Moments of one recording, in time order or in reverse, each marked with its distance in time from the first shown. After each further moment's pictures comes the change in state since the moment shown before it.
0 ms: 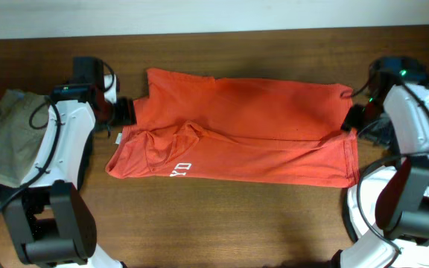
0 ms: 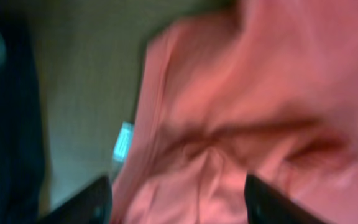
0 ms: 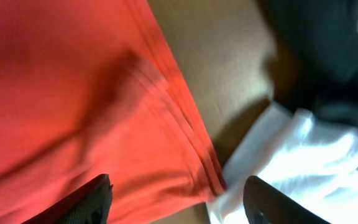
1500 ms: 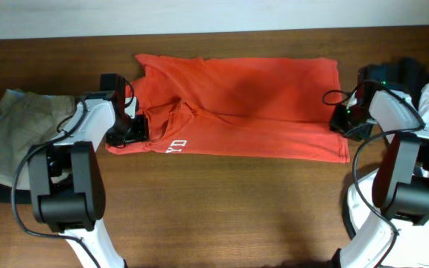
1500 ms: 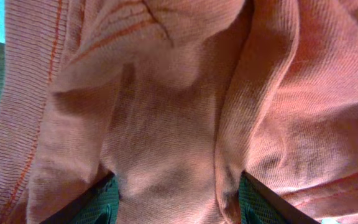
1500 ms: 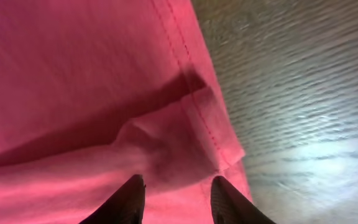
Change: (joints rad) left arm -0.039 0.238 -0.067 0.026 -0.008 0.019; right arm 0.001 0.152 -0.170 0.373 -0.180 -0.083
